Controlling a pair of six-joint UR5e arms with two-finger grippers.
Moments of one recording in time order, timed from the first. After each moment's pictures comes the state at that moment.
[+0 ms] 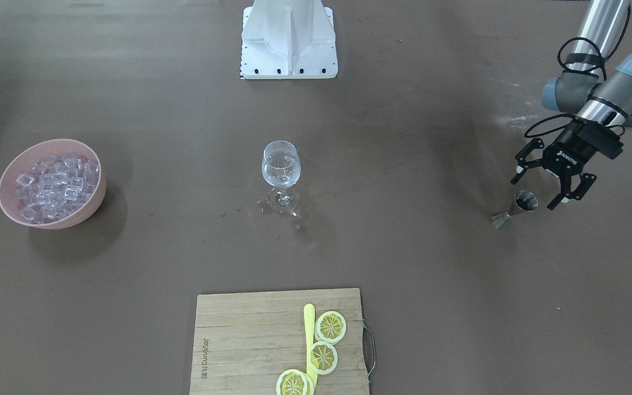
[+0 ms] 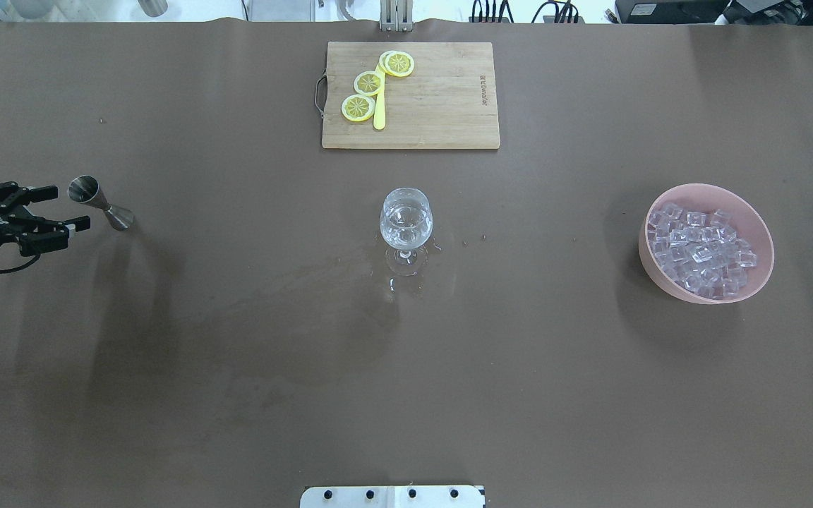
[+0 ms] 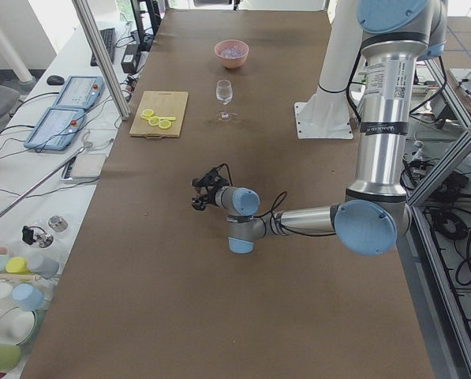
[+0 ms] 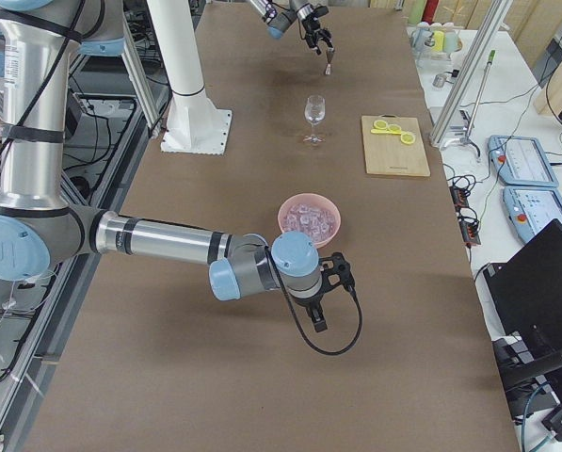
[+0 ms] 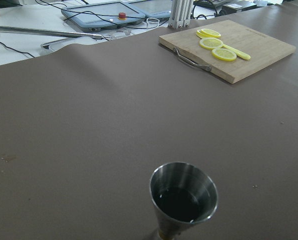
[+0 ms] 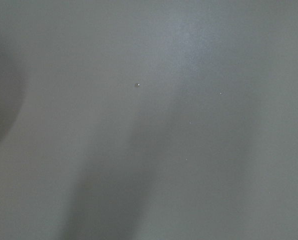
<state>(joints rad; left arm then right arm) -0.84 -1.60 -1.26 -3.36 -1.78 -0.63 1.56 -1.72 1.60 -1.15 2.39 -0.13</state>
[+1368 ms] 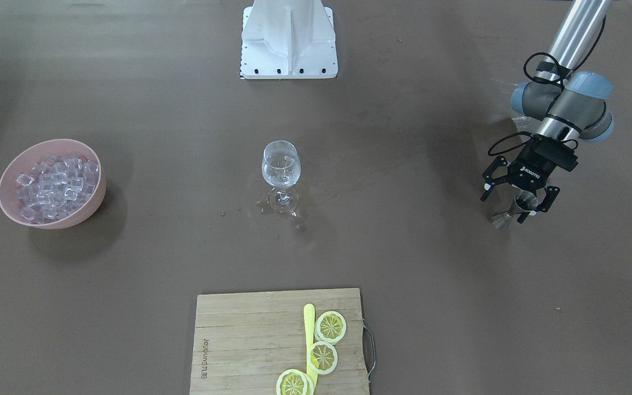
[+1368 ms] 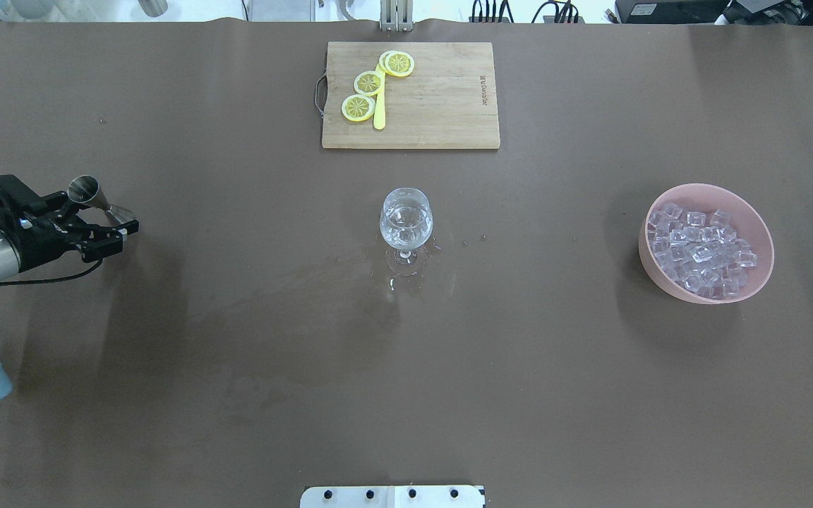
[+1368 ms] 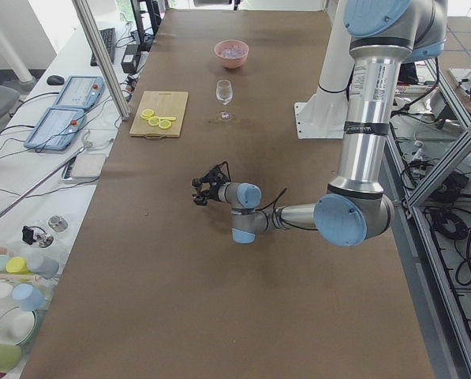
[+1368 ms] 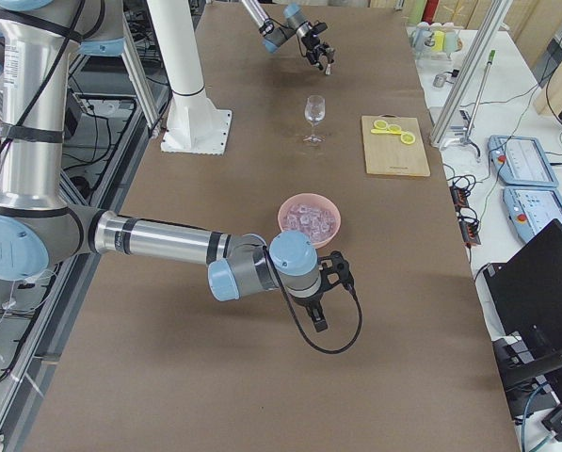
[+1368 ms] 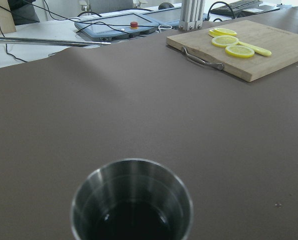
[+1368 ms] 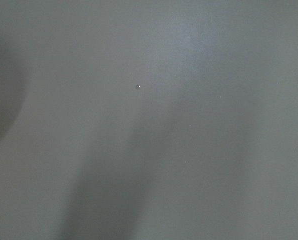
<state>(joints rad) -0.72 -1.68 -1.18 -3.36 -1.59 -0.63 1.56 -1.72 1.61 -1.14 2.38 -0.14</state>
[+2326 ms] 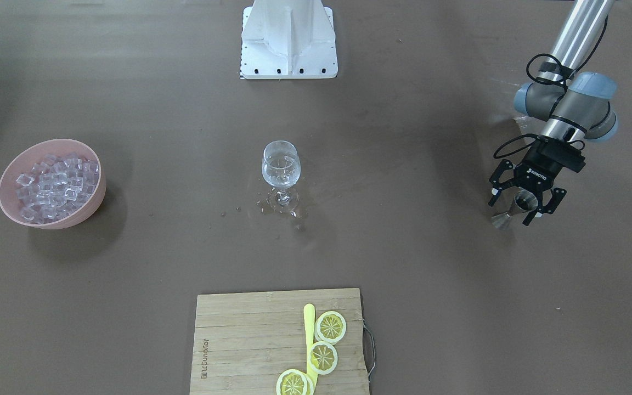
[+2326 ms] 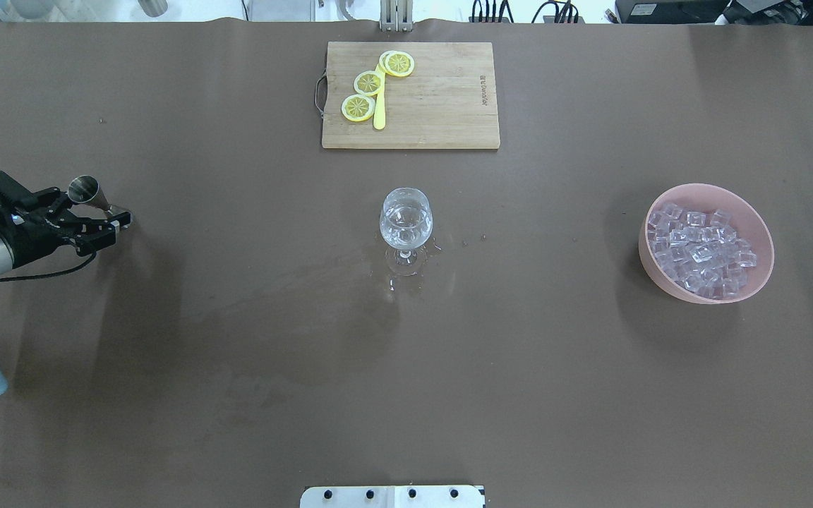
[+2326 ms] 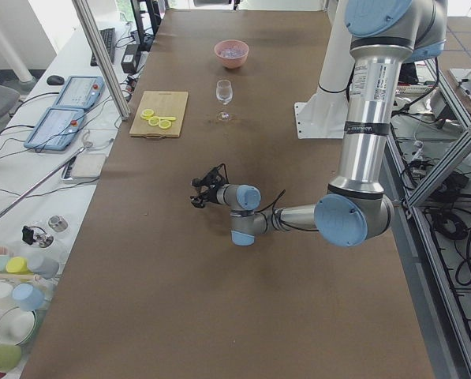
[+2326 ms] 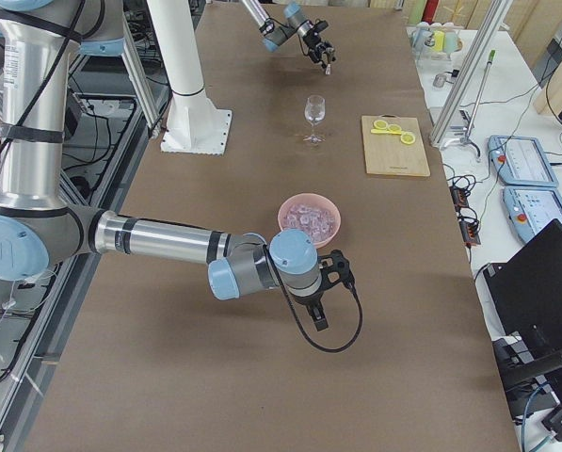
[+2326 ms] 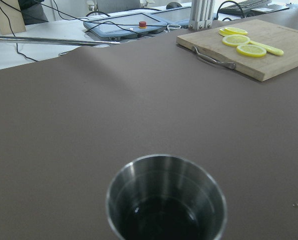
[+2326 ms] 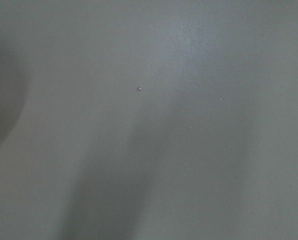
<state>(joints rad) -0.74 -1.68 -1.18 -3.36 -1.55 -0.64 1.56 -1.72 1.61 -1.14 2.38 -0.14</state>
